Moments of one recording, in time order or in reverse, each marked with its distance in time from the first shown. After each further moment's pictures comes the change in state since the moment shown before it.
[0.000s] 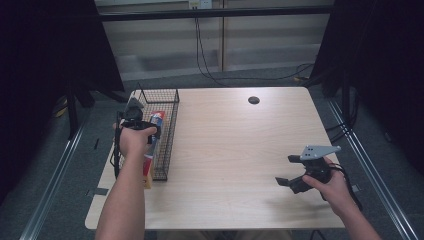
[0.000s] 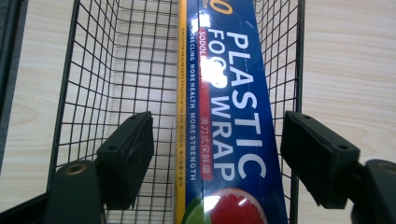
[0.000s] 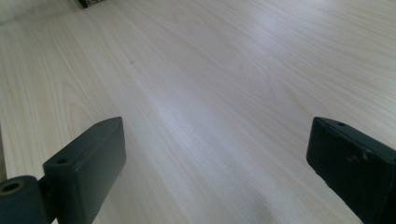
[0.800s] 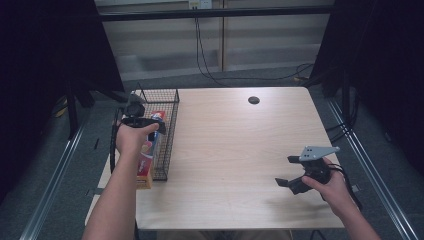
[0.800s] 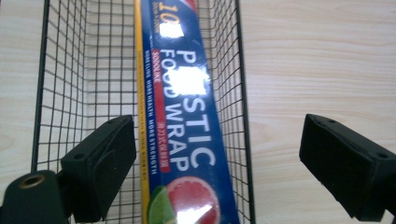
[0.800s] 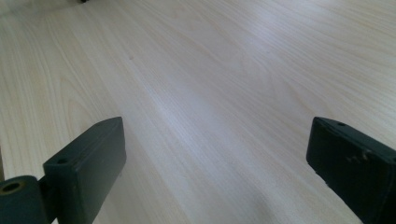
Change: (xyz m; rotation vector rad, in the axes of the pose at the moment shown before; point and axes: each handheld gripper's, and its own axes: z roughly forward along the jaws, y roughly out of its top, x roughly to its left) left arm -0.011 0.002 -0.022 -0.052 -0.110 0.107; right arm 0.002 -0.001 0.001 0.015 -0.004 -0.011
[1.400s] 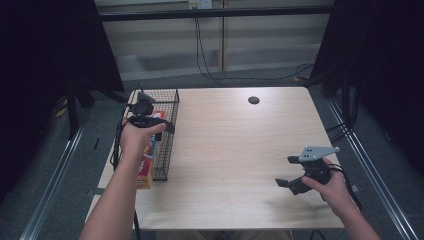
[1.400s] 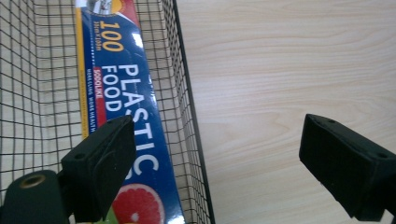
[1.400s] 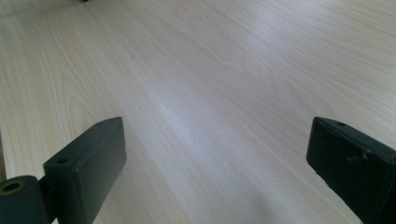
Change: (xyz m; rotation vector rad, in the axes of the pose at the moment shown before) left arm -0.022 -0.001 -0.005 -0.021 -0.094 0.110; right arm 0.001 0.000 0.000 0.005 0.006 -0.004
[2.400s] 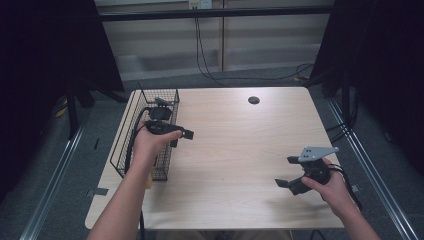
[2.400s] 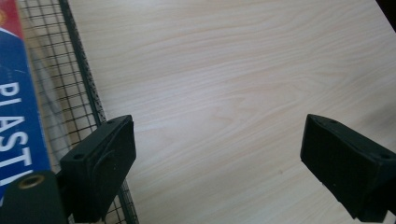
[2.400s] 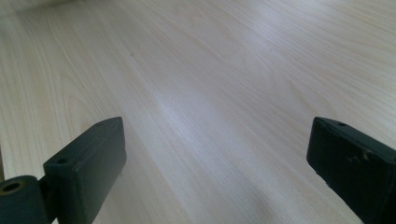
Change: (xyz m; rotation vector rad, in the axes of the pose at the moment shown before) left arm -0.040 -0.012 0.010 -0.013 -0.154 0.158; right arm 0.000 0.000 0.001 0.006 -0.002 -0.007
